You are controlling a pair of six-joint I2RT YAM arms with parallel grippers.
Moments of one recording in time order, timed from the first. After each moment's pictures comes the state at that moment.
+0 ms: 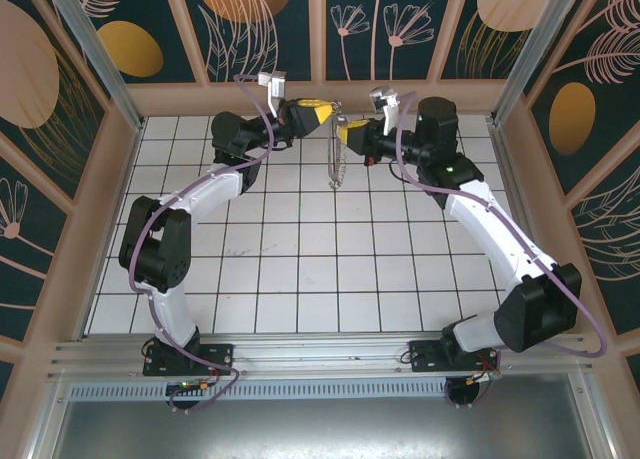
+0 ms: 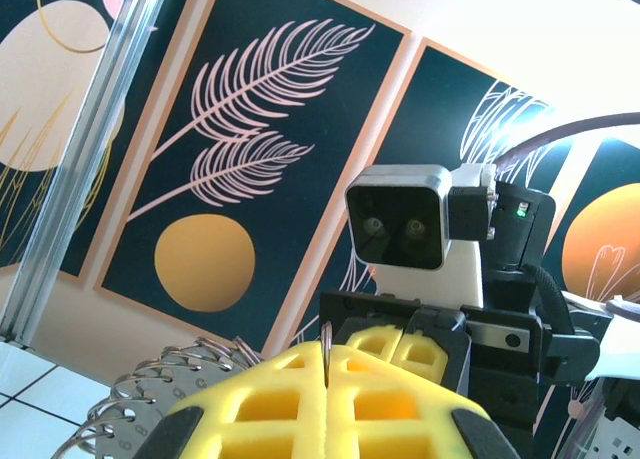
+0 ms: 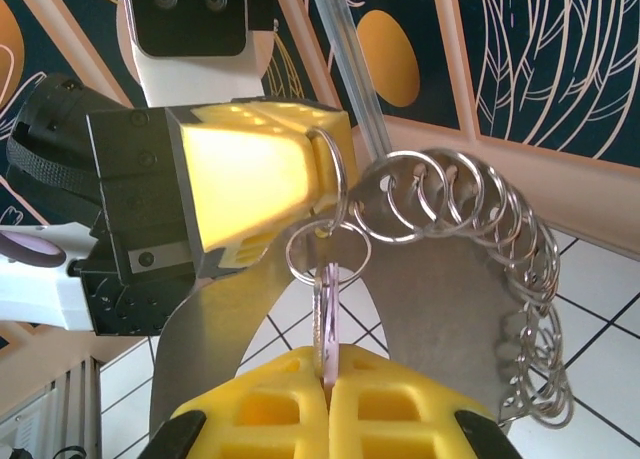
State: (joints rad) left arm -0.41 1.87 1.38 1.12 0.96 -0.98; right arm 0.40 1.40 1.31 -0.07 -0.72 0.22
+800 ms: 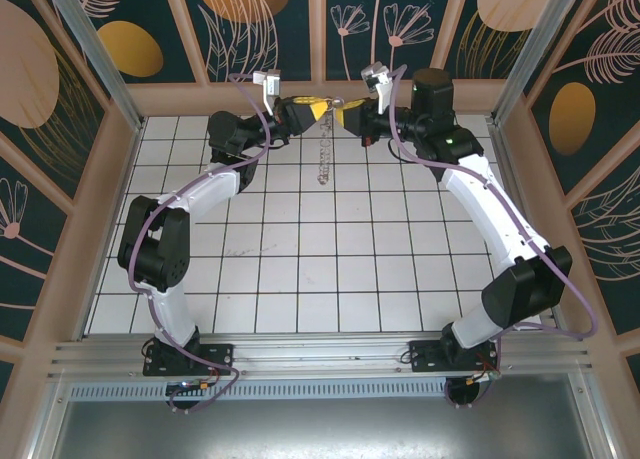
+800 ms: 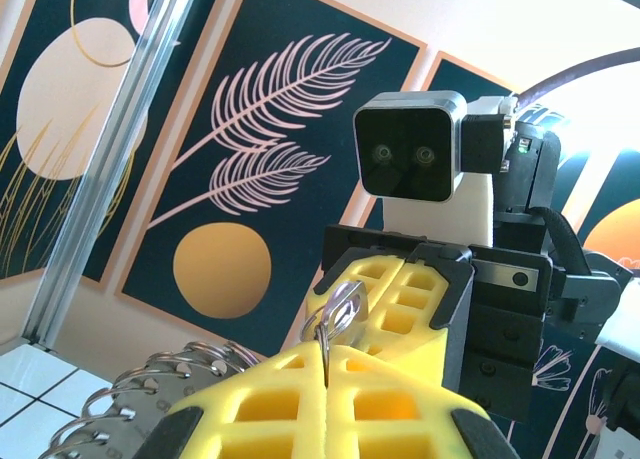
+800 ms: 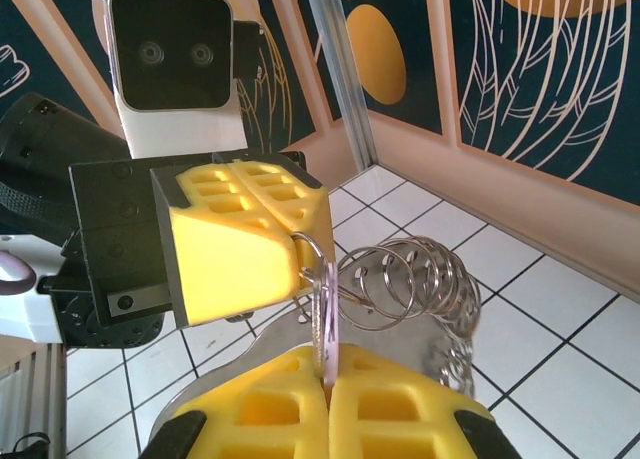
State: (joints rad) left arm -0.39 1.87 1.38 1.11 0.94 -0.98; right arm 0.39 1.54 1.59 -0.30 -0.71 0.08
